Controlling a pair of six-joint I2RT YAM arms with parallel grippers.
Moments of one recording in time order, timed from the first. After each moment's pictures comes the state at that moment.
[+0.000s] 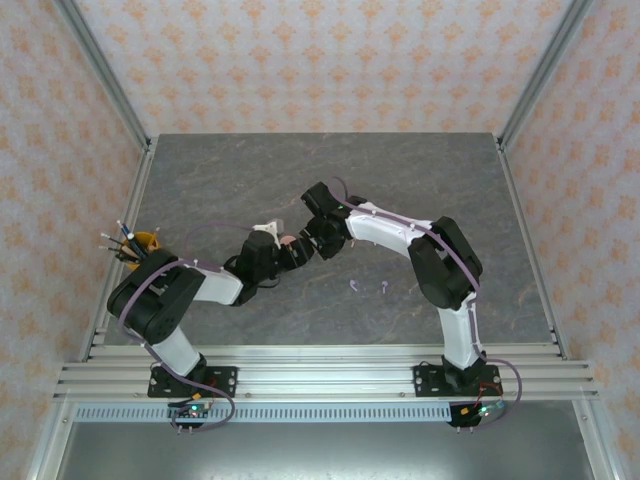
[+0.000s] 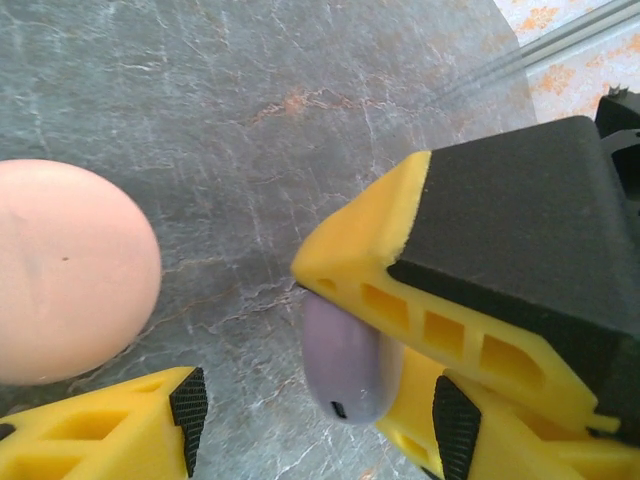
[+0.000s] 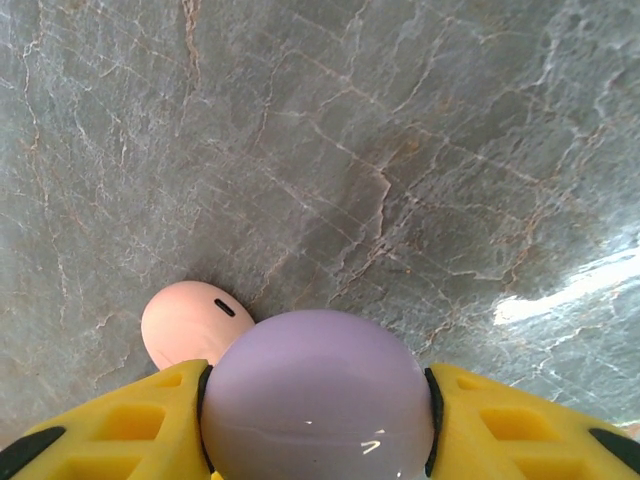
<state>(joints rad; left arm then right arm) -0.50 1.66 0.51 0.66 0.18 -0.89 0.73 2.02 1.50 -0.62 -0.12 1.48</state>
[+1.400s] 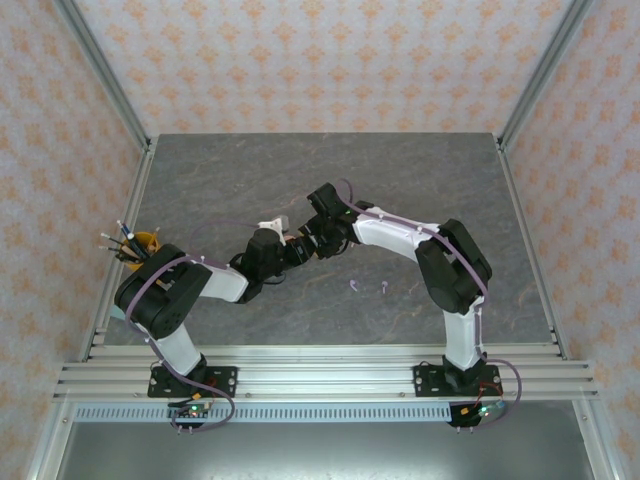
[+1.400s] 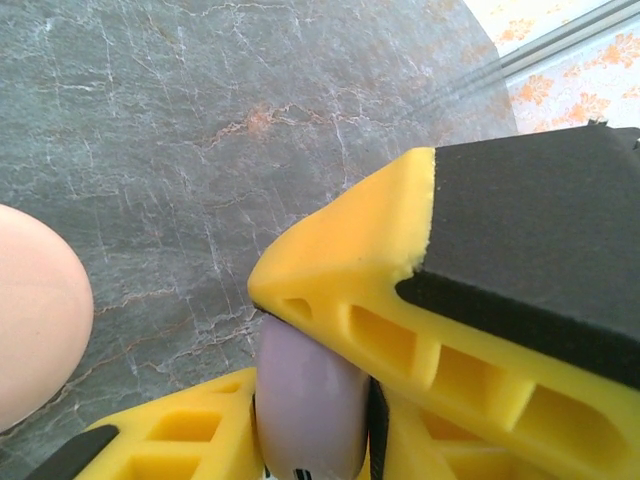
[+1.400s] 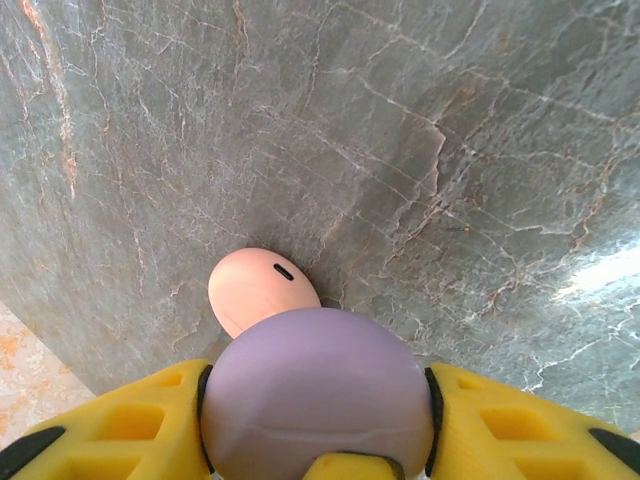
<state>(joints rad) -0.52 1.70 0.54 0.70 0.16 -0.91 0.72 1.96 1.40 -0.46 -0.19 1.58</state>
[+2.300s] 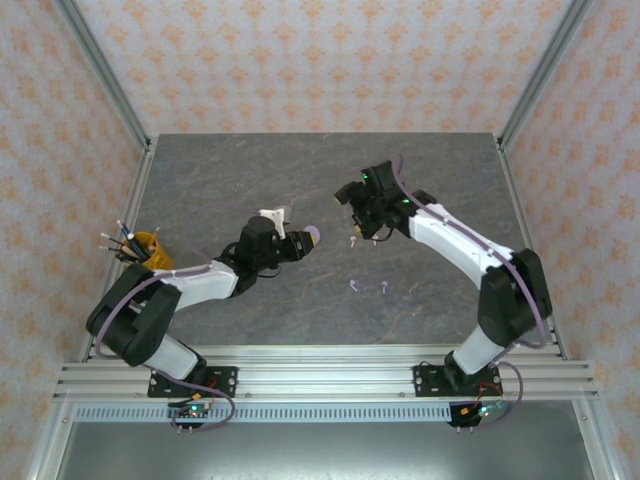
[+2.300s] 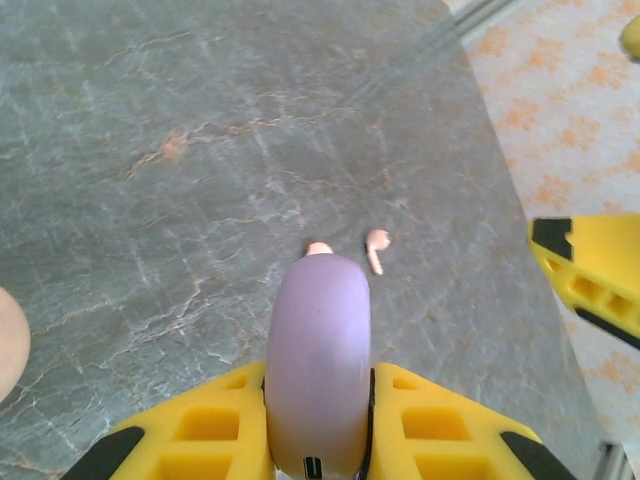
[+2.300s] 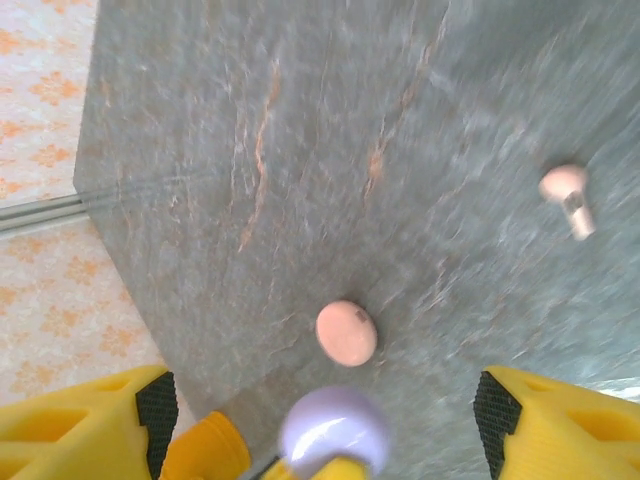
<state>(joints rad) -0.49 1.48 0.62 0.38 0.27 -0.74 0.52 1.58 1.22 -0.47 -0.16 1.29</state>
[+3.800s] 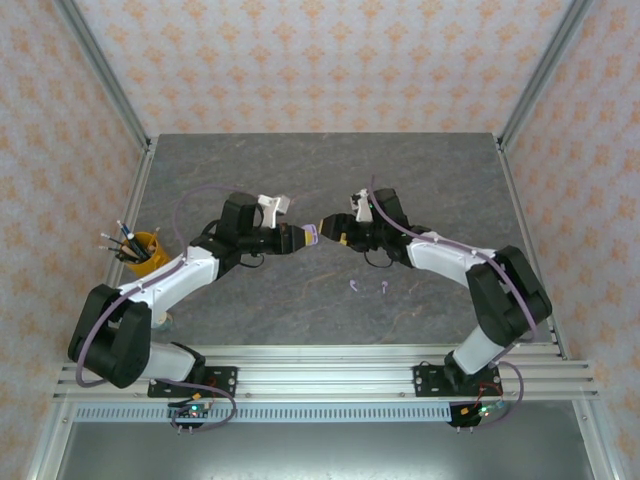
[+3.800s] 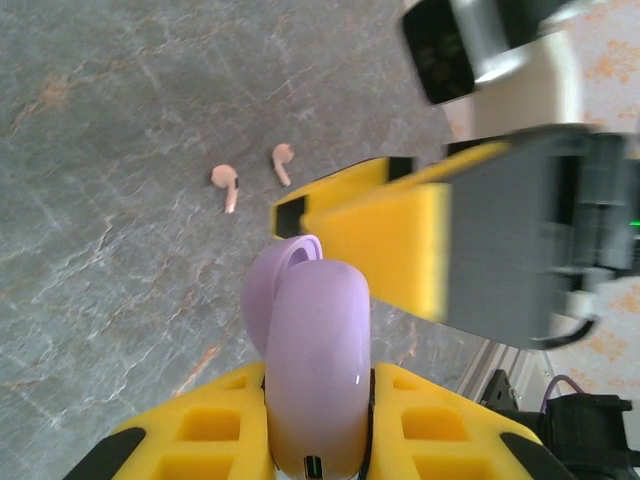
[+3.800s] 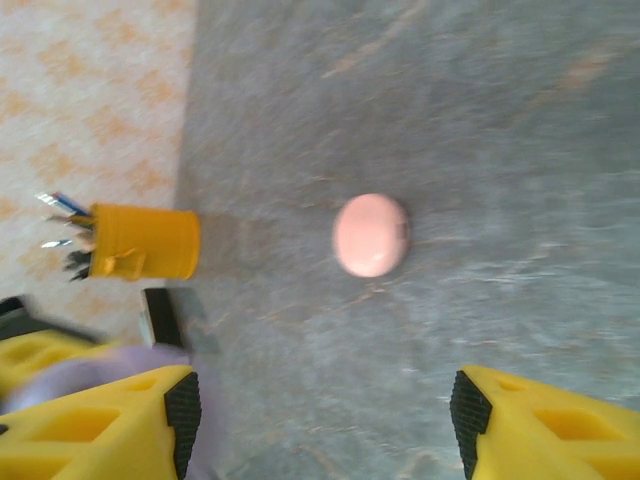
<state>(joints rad) -0.38 1.36 0.80 -0.04 0.63 -0.57 0.51 1.62 0.89 0.10 -0.53 0.81</state>
